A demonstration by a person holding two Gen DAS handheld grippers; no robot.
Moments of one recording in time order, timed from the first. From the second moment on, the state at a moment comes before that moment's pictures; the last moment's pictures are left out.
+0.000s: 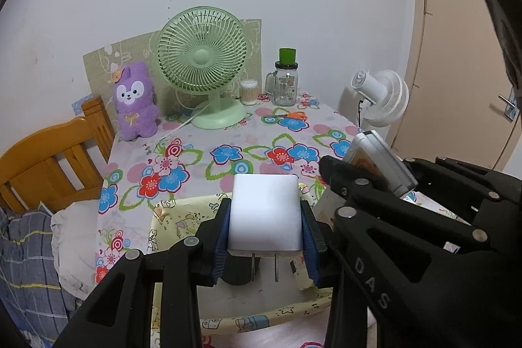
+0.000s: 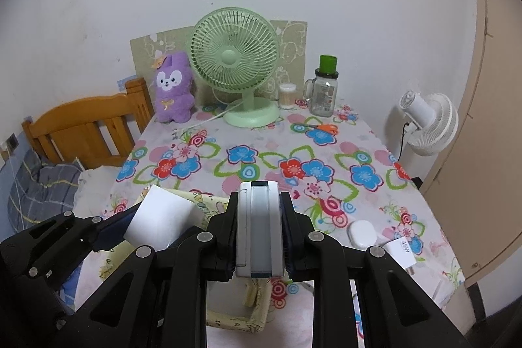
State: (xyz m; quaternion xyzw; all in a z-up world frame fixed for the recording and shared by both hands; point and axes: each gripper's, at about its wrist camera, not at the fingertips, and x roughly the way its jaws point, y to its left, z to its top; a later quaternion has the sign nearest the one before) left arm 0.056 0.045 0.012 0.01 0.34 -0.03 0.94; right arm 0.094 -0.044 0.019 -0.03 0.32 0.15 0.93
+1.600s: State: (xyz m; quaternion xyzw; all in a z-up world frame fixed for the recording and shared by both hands) left arm 0.103 0.095 -0.074 -0.01 0.45 0.01 0.90; right arm 0.154 0.008 -0.077 -0.01 0.44 0.19 0.88
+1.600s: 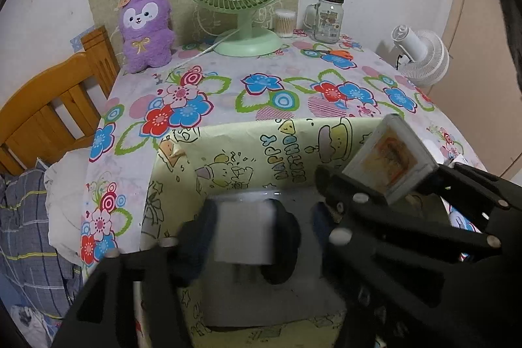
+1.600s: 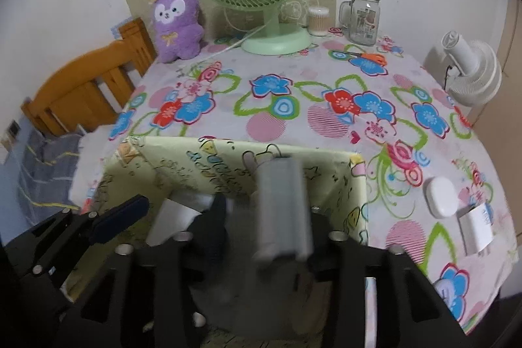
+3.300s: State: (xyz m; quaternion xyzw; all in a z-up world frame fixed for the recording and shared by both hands) left arm 0.073 -0.012 -0.037 0.02 0.40 -0.03 0.91; right arm 0.105 -0.102 -0.037 0.00 0.38 0.14 0.92
